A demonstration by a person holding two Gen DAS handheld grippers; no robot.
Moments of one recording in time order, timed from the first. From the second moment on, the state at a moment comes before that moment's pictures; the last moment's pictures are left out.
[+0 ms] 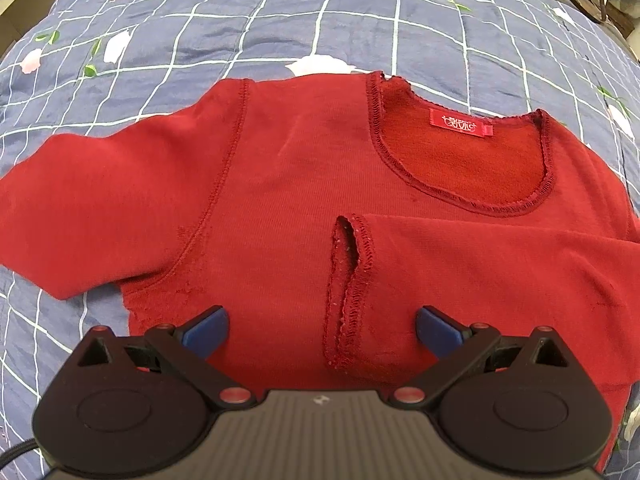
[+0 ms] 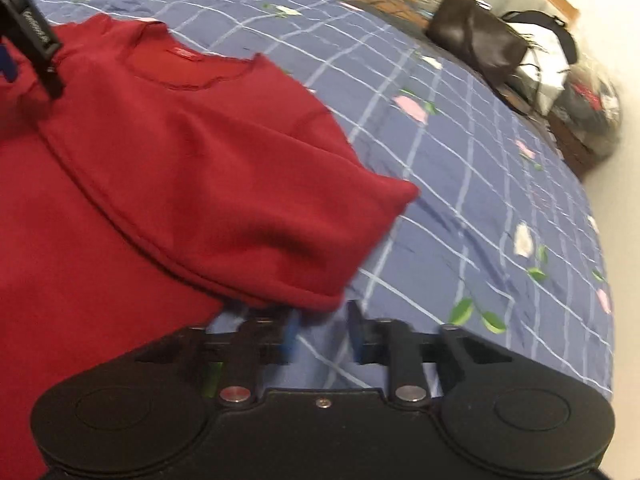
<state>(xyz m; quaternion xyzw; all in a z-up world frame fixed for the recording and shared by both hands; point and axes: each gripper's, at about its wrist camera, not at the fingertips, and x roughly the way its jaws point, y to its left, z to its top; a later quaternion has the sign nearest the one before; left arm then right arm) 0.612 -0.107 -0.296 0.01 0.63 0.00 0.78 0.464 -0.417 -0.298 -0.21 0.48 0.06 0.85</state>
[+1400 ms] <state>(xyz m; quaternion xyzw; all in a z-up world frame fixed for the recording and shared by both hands) 0.469 -0.020 -0.150 -0.14 0.55 0.16 0.81 0.413 -0.433 -0.180 0.15 0.53 0.04 0.83</state>
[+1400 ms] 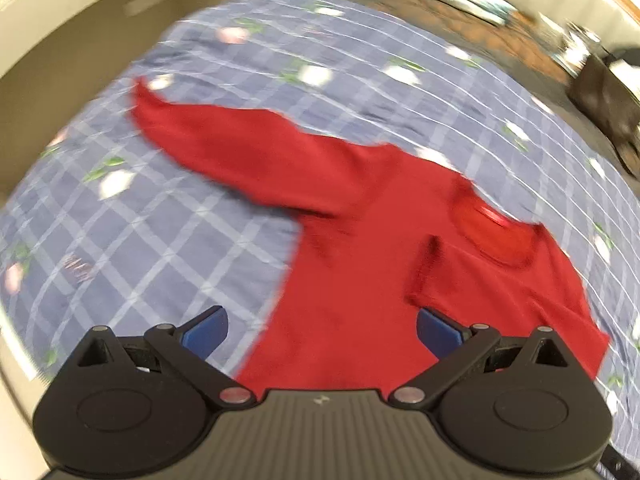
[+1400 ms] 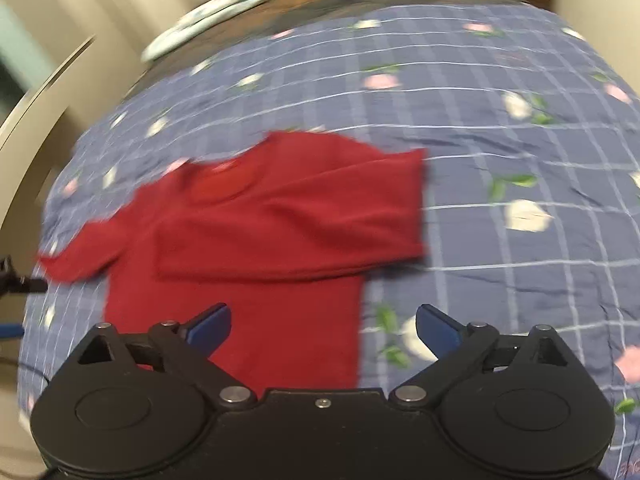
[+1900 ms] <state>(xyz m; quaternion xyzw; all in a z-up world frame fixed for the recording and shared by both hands) 0.464 0.227 -0.190 -0.15 0.54 0.26 0.79 0.406 -0.250 -0.167 0.15 0.55 0.07 0.82</state>
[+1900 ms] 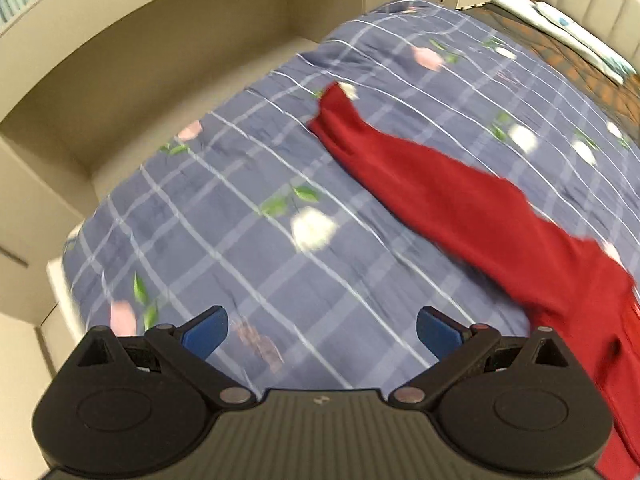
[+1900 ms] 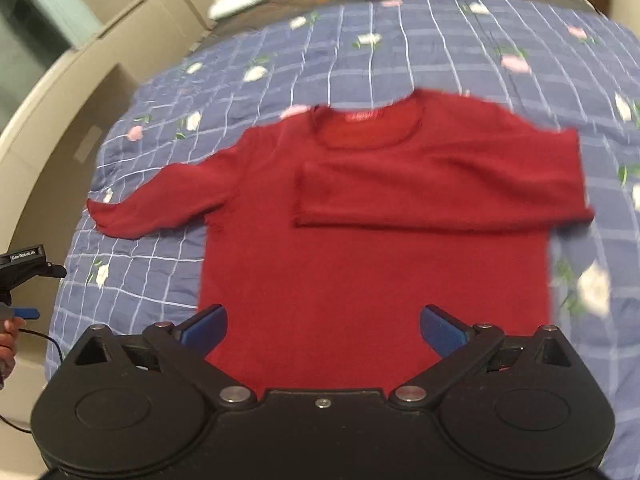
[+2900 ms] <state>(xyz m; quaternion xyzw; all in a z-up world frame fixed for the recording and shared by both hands) 0.615 0.386 -0.328 -0.33 0.48 0.21 0.78 0.404 -0.078 -0.185 0.13 0.61 -0.01 0.78</state>
